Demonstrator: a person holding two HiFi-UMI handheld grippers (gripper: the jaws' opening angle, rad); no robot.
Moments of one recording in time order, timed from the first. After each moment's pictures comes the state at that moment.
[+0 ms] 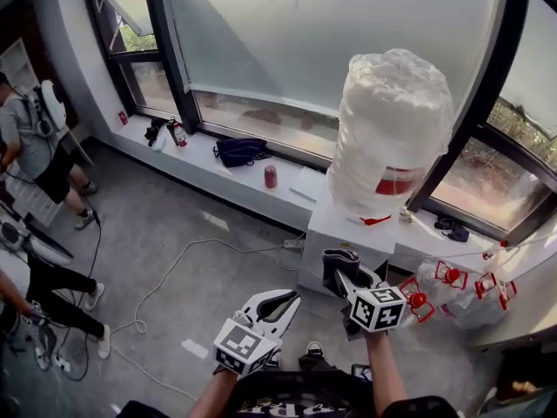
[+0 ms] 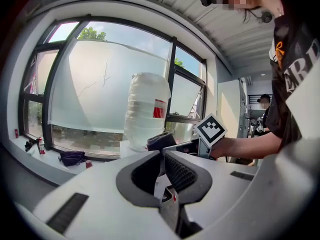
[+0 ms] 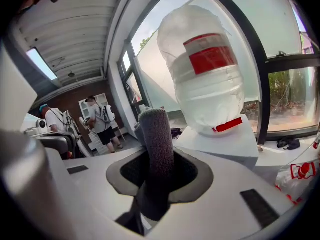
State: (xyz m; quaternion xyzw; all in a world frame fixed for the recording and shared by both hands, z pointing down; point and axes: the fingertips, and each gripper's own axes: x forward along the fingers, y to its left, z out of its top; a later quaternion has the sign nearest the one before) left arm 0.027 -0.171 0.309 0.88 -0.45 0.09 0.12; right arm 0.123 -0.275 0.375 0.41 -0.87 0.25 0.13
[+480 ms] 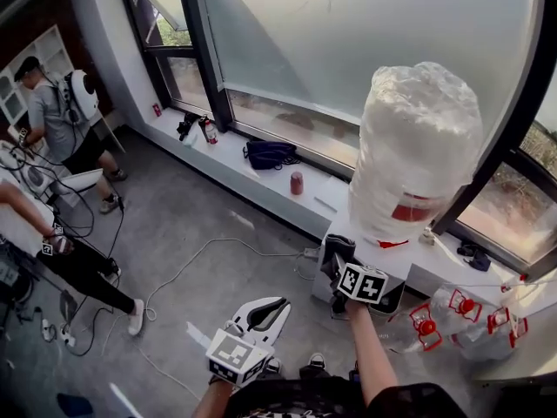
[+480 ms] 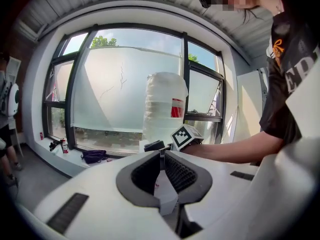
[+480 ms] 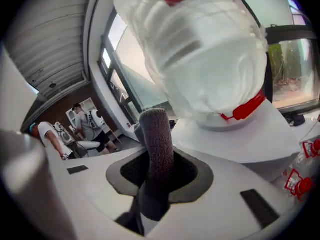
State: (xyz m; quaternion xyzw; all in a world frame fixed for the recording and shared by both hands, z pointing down) left arm 0.010 -0.190 0.317 0.82 -0.54 0.11 0.12; right arm 0.088 -0.393 0.451 0.44 -0.82 0.34 0.13
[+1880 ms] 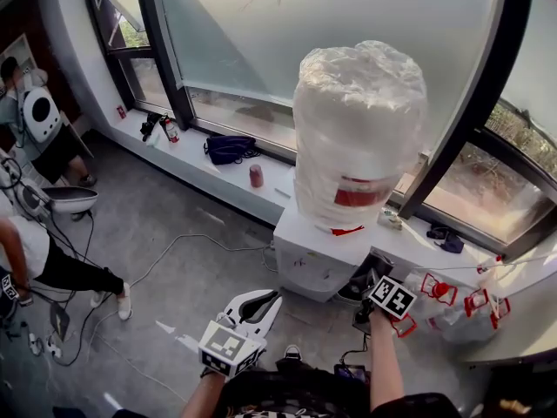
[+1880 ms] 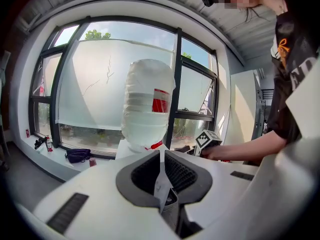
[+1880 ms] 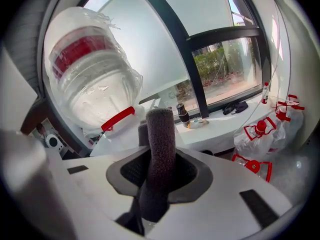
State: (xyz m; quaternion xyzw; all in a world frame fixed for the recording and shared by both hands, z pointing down) left arm 0.104 -0.223 0.328 0.85 -0.50 0.11 0.13; right arm 0.362 -0.385 0.492 0.62 -0.67 0.40 0.10
